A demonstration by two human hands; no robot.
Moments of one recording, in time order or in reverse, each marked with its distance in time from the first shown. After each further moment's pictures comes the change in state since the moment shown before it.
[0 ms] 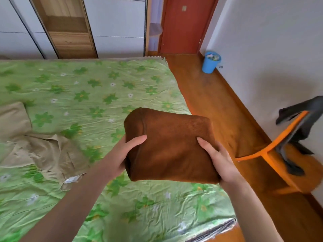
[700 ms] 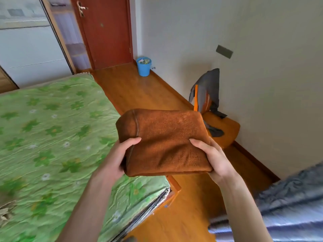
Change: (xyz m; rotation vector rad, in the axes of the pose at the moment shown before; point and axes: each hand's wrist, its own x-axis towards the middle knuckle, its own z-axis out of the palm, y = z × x) left_hand -0.084 -0.150 0.396 0.119 -0.129 -0.027; right_hand -0.134 0.088 -0.413 0.337 0.125 -0.094
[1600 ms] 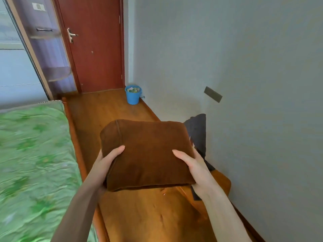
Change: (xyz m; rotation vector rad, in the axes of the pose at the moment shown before) left_hand 0.317 0.110 0.227 -0.067 0.065 0.237; right_hand 0.359 -0.192 -0.131 -0.215 0.006 -0.028
